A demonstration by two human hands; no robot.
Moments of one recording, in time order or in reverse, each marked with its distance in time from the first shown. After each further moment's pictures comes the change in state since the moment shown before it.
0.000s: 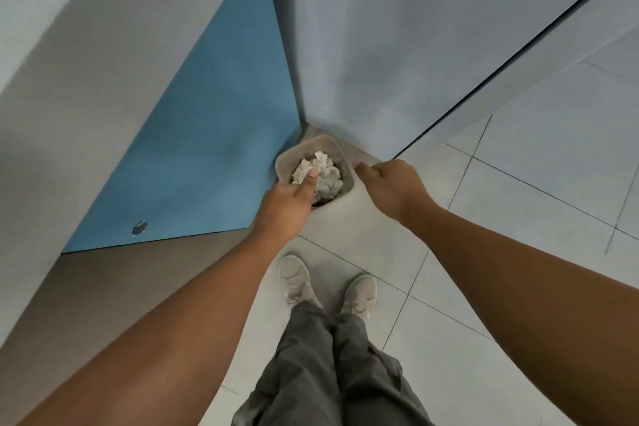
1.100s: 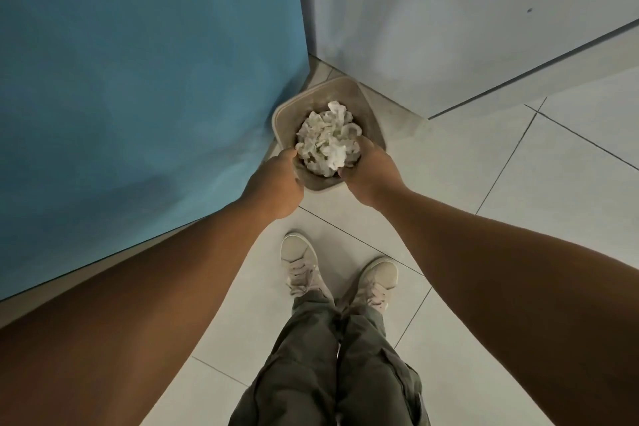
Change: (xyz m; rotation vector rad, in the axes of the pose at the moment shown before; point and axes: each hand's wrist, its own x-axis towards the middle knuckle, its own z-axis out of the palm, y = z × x) left_hand 0.173 -0.128 0.072 0.453 -0.180 0.098; right_hand 0.149 0.090 0.198 -0.077 -0.161 0.082
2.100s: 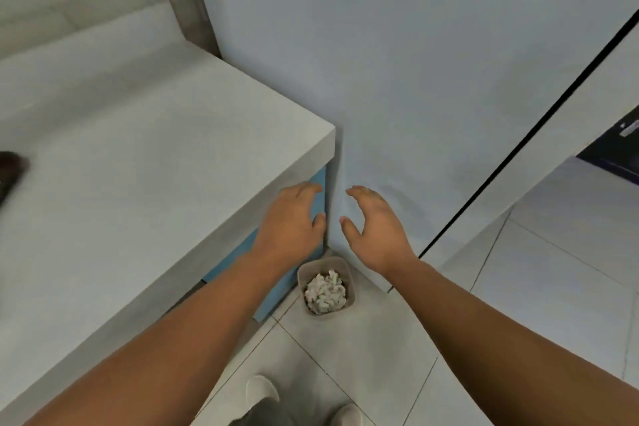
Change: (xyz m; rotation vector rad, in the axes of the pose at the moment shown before) left_hand -0.359 0.186 -0.279 -0.067 0.795 0.421; right_hand -0.340 -0.192 -0.305 -0.039 0.437 -0.804
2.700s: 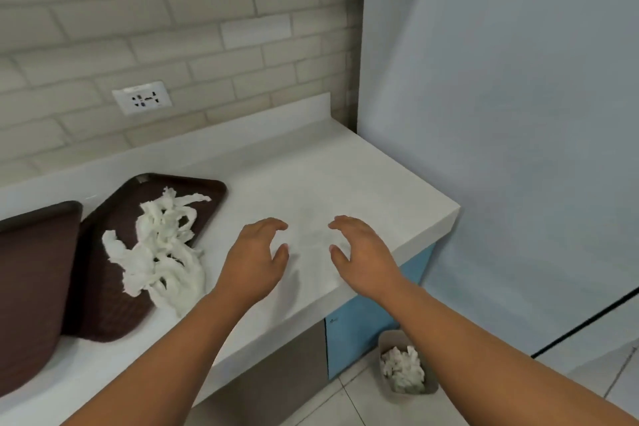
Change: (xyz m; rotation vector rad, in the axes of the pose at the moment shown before) left_hand -0.140 -0.141 -0.218 0.132 0.294 -0.281; right_hand 0.027 -0.236 0.084 0.042 -0.185 -0.380
